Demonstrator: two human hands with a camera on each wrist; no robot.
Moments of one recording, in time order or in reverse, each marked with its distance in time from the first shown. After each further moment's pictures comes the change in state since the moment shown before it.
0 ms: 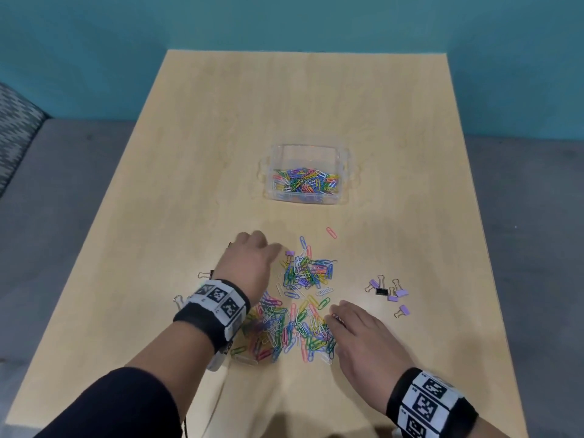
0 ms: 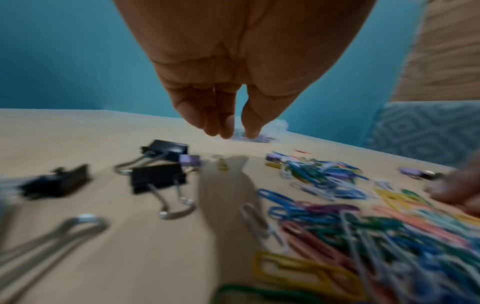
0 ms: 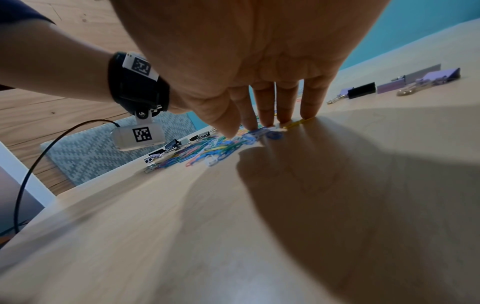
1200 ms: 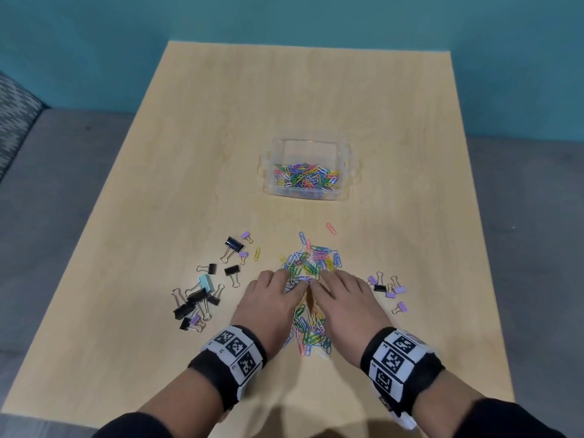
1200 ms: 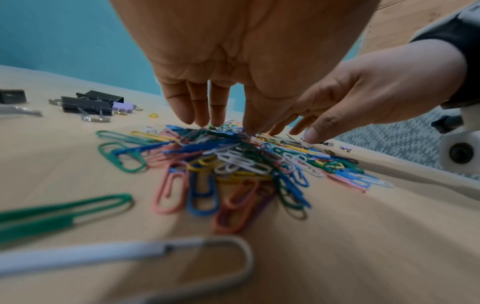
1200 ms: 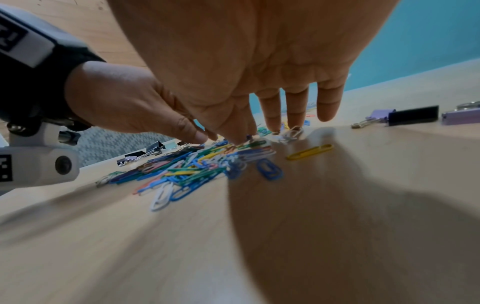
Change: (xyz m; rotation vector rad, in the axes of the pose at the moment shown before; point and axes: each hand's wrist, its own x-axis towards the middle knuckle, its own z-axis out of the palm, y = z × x) left_hand -0.057 0.061 0.019 -0.057 -0.053 0.055; right_hand 0.050 -0.006 -0.020 -0.148 -0.067 0.028
